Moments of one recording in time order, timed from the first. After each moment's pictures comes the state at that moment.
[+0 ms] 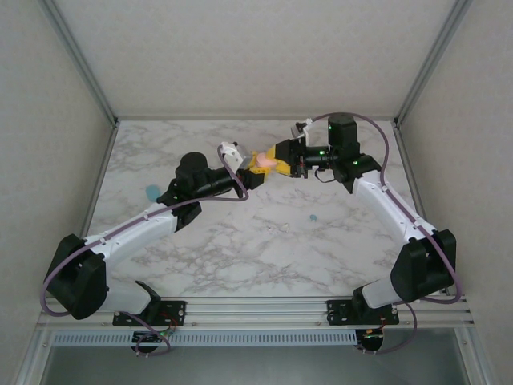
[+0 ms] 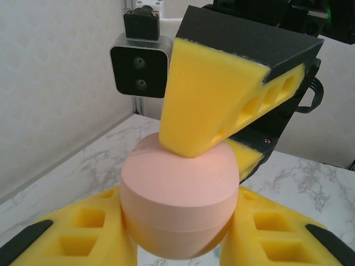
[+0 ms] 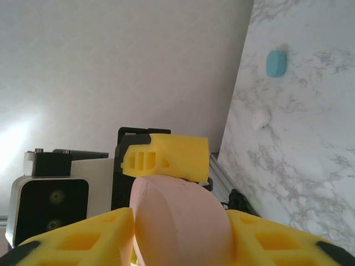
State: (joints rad) left arm -0.66 1.36 0.91 0.43 0.52 0.02; right arm 0.38 1.46 1.25 -0.21 -1.11 0.99
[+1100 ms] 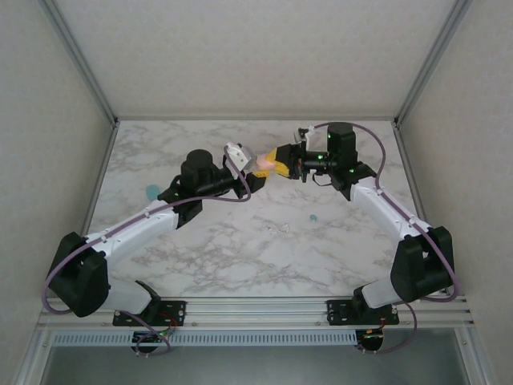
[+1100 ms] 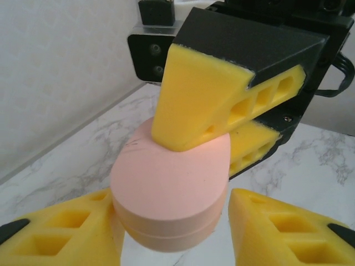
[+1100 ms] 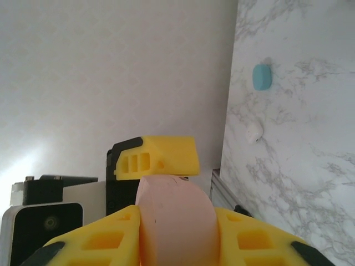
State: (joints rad) left arm -0.66 1.38 0.95 0.27 0.46 0.10; right arm 0.37 1.46 1.12 -0.02 -1.01 1.14
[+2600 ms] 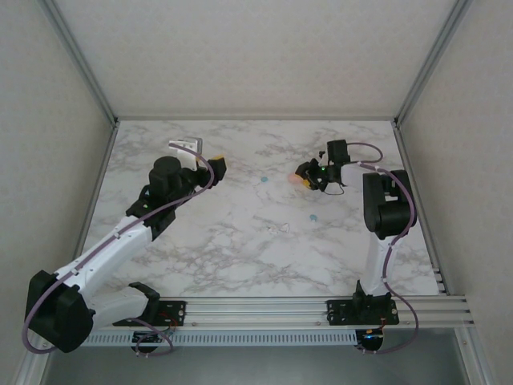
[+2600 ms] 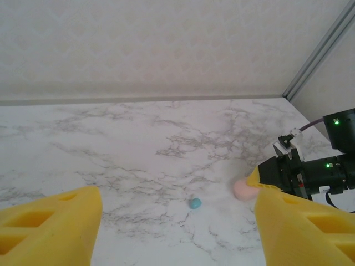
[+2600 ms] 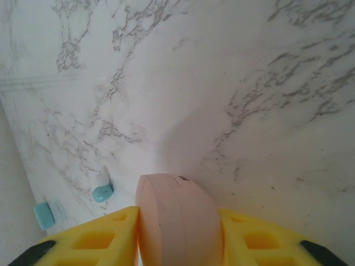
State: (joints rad) left arm -0.49 1.13 0.82 0.09 0.02 -0.27; right arm 0.17 2.02 1.23 -0.18 -0.58 0.75
